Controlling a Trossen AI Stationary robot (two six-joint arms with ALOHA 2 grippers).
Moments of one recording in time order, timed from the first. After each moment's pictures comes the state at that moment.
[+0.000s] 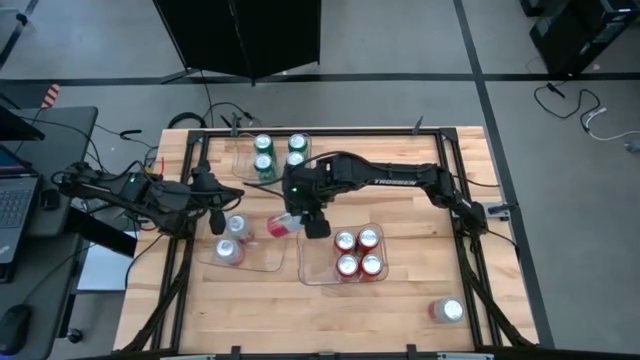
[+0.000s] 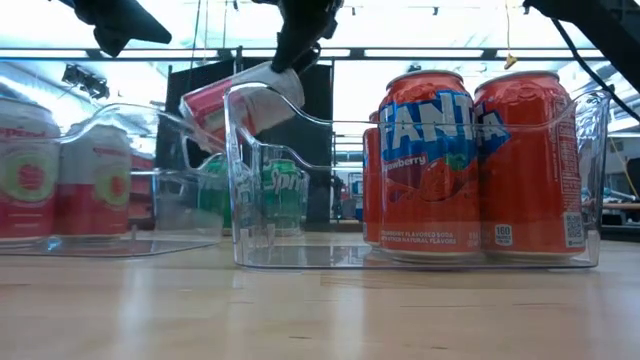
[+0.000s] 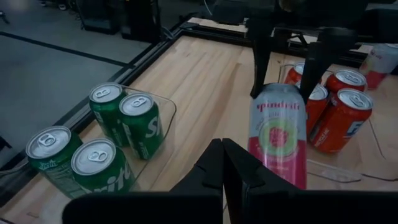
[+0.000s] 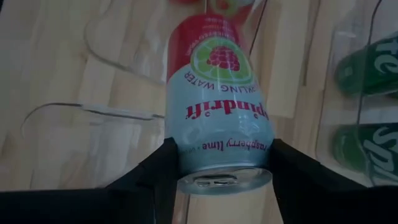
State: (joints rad) left arm -0.29 0.59 0.76 -0.65 -0.59 -0.34; right arm -0.01 2.22 2.36 -1.25 -0.10 -0.16
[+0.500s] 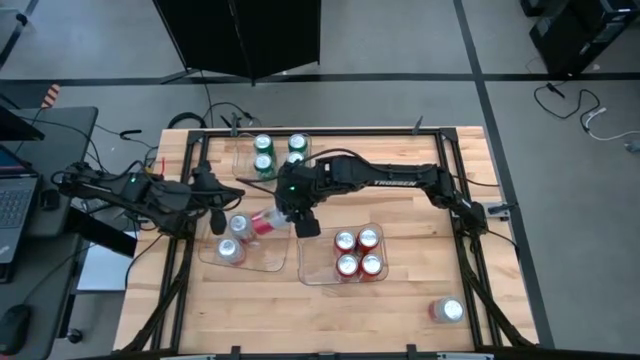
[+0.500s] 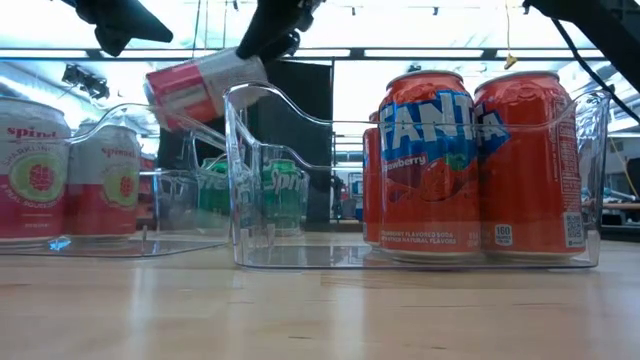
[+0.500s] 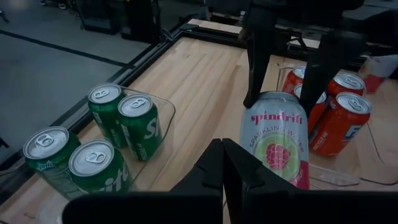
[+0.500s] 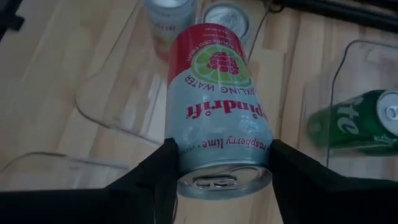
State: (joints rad) left arm -0.29 0.60 0.76 -0.64 -0.59 -0.35; right arm -0.01 2.22 2.35 -1.06 -0.07 -0.21
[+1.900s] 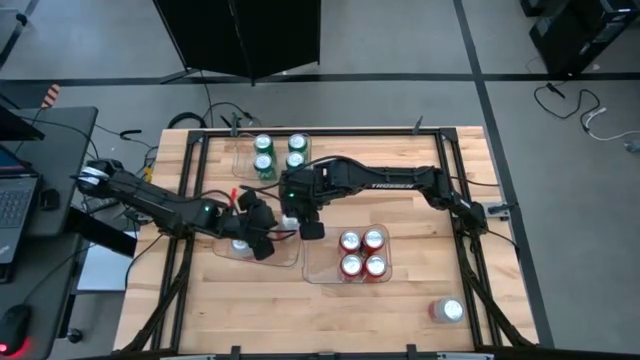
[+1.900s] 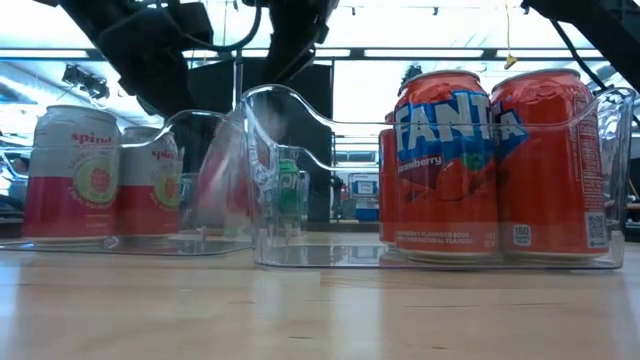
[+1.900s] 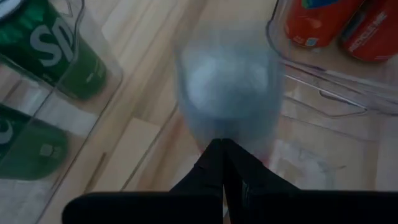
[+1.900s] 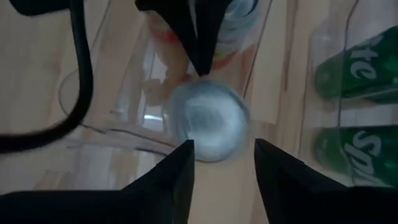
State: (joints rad) left arm -0.29 1.21 0.76 -0.47 -0.47 -0.48; right arm 0.01 2.24 2.36 -1.20 0.00 -0.13
